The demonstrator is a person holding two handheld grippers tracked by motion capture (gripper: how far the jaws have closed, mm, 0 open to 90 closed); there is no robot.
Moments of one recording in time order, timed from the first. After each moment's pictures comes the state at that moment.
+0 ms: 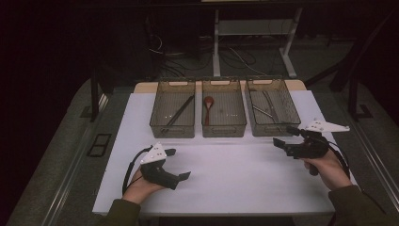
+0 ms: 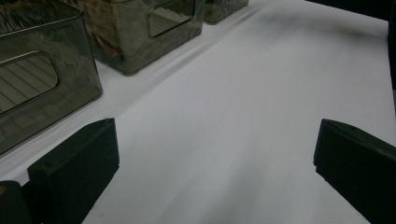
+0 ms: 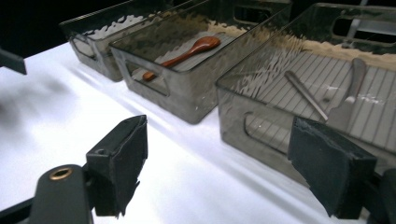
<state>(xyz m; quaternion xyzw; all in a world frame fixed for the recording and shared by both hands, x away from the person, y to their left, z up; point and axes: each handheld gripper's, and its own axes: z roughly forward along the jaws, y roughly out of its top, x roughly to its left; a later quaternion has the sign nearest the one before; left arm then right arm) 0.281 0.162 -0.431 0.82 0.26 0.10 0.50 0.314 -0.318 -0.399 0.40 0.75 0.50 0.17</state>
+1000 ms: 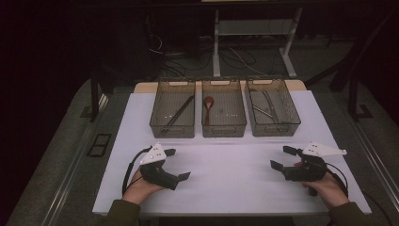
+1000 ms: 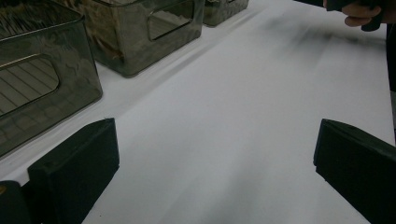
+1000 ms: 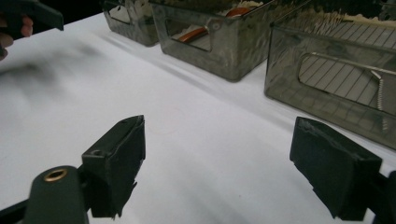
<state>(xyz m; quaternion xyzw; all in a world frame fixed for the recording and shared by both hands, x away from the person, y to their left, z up) 0.278 0.163 -0.429 0.82 0.26 0.10 0.50 0.267 -0.309 -0.431 0.38 0.76 0.50 0.15</state>
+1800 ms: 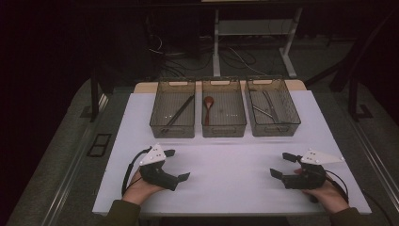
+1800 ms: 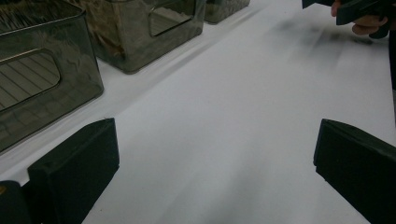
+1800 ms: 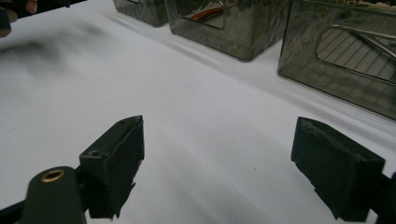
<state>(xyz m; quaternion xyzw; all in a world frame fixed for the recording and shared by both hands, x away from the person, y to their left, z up) 0.277 0.164 -0.430 0.82 0.26 0.10 0.50 0.253 -0.307 -0.443 0.37 0.78 0.49 0.15</state>
